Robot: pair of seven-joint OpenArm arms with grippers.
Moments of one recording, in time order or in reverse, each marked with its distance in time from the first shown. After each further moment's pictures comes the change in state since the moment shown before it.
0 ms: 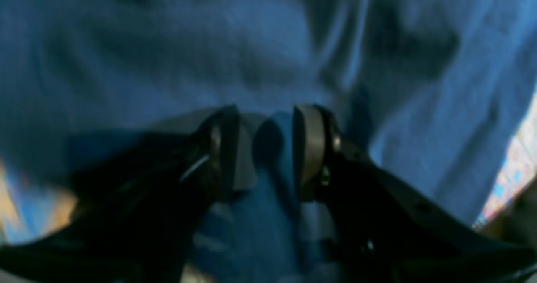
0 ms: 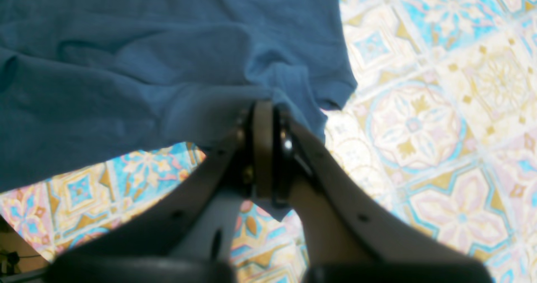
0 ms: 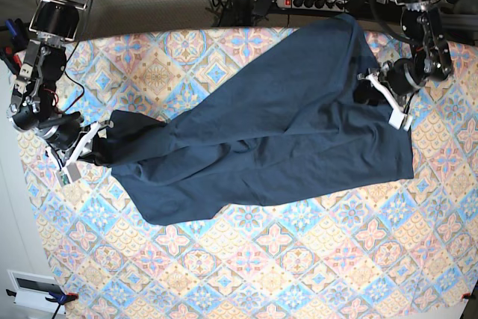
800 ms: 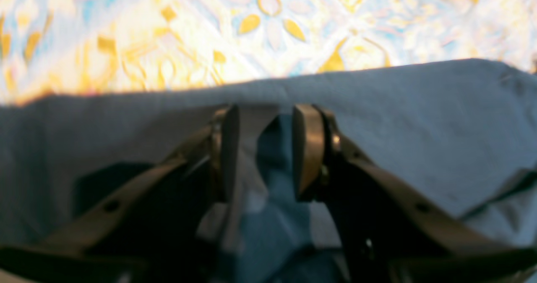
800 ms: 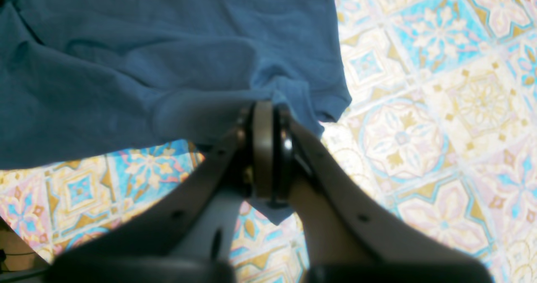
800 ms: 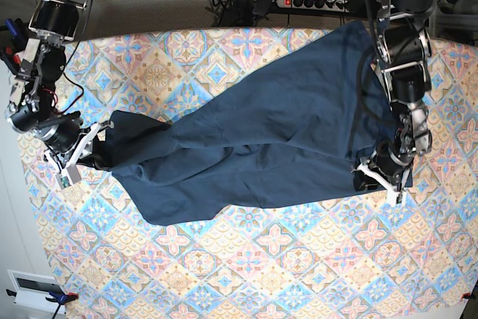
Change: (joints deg) left arm -37.5 1.6 8.5 -48.7 26.7 5.2 -37.4; right arm -0.2 0.1 -0.1 3.7 0.0 0.0 -0.6
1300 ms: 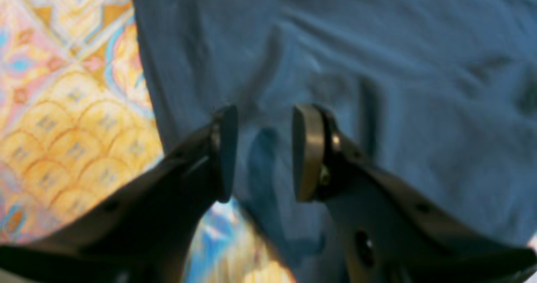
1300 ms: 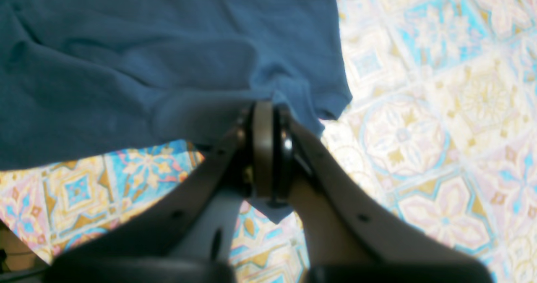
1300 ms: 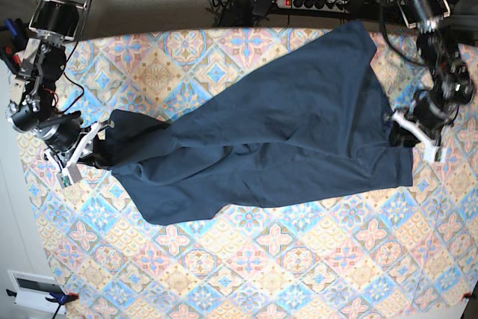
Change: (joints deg) left arm 35.0 -2.8 -18.2 63.7 -24.3 2.3 38.0; right arm -0.1 0.0 -0.2 0.1 -0.2 -0.1 -0.1
